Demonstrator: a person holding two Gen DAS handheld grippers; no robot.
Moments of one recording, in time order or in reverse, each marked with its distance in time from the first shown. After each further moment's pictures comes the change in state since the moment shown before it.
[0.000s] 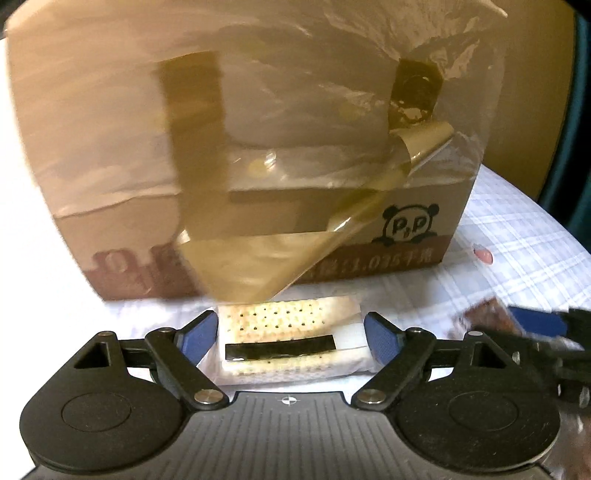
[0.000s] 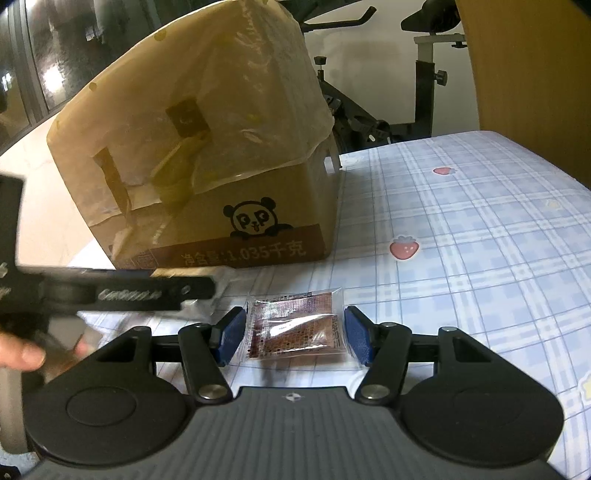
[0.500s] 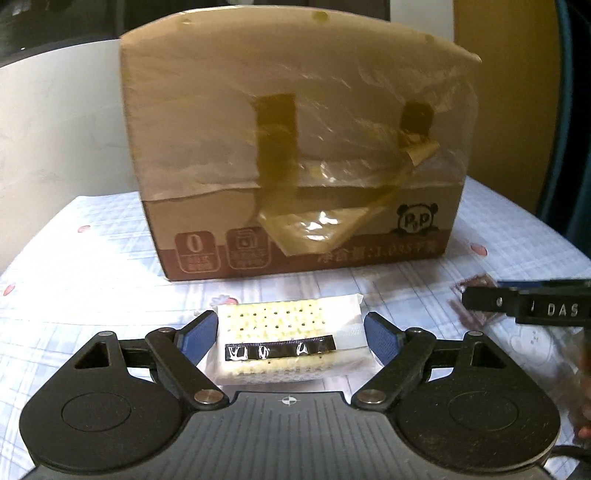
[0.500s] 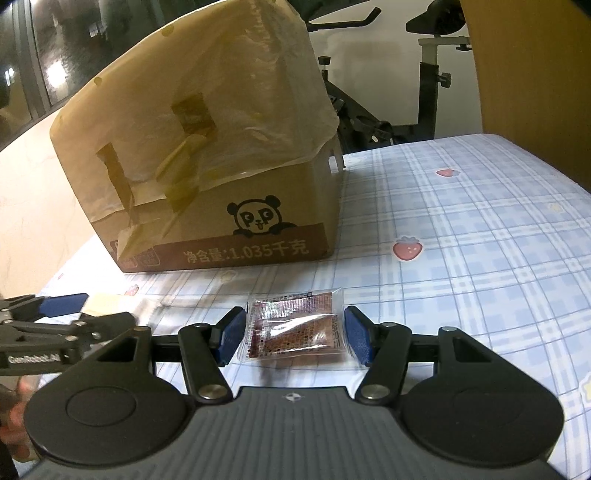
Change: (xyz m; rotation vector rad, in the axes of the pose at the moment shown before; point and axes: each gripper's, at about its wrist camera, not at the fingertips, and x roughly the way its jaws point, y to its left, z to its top) left arm -0.054 0.025 -0.037 -0.020 -0.137 0.030; right arm 0.001 0.004 0.000 -0.019 0.003 -0.001
